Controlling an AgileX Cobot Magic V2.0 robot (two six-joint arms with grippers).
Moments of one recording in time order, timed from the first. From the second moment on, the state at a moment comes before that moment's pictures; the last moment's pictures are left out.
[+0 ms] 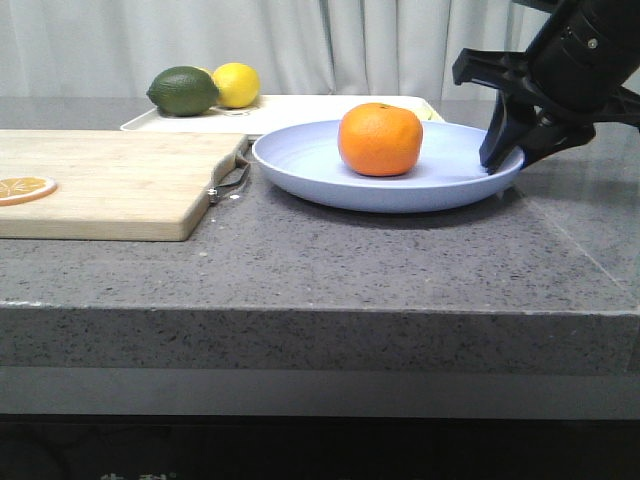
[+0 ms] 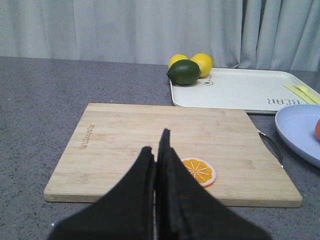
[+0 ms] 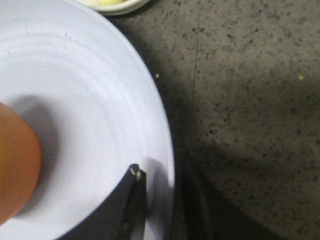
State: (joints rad) left arm -0.13 0.16 -0.44 0.04 0.48 -0.09; right arm 0.16 1.70 -1.18 0.35 0.45 -0.01
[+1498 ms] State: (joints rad) left arm -0.13 0.16 -0.44 0.04 0.48 -0.09; right arm 0.16 2.21 -2.22 0.58 0.71 0.07
